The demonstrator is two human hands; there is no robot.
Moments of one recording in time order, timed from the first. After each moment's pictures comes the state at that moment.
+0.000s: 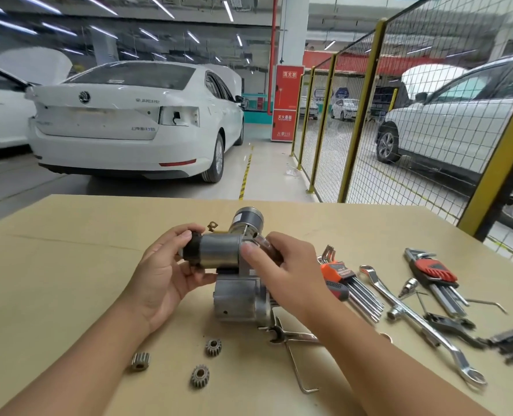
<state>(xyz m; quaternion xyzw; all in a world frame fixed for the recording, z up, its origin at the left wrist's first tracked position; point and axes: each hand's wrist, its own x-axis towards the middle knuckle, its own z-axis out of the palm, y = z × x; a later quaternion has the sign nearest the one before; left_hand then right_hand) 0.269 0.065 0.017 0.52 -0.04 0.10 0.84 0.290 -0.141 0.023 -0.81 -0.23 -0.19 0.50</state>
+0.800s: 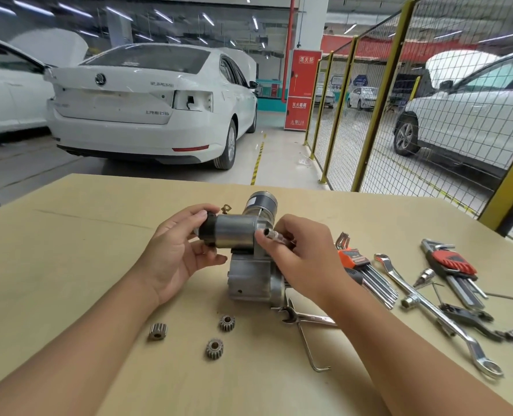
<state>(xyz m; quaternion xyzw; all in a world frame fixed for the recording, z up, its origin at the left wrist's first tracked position) 0.269 0.076 0.017 0.55 -0.05 0.07 0.83 0.291 -0.144 0.027 -0.83 -0.27 -0.25 0.41</state>
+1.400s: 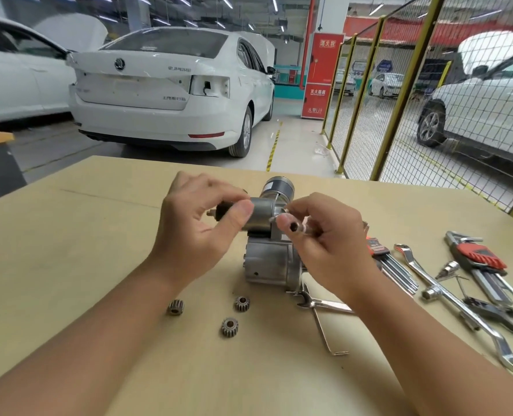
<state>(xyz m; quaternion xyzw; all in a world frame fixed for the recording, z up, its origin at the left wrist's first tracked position) 0.238 0.062 0.036 0.79 -0.19 0.47 0.34 0.280 -0.148 0.034 -0.75 -0.39 -0.34 0.42</state>
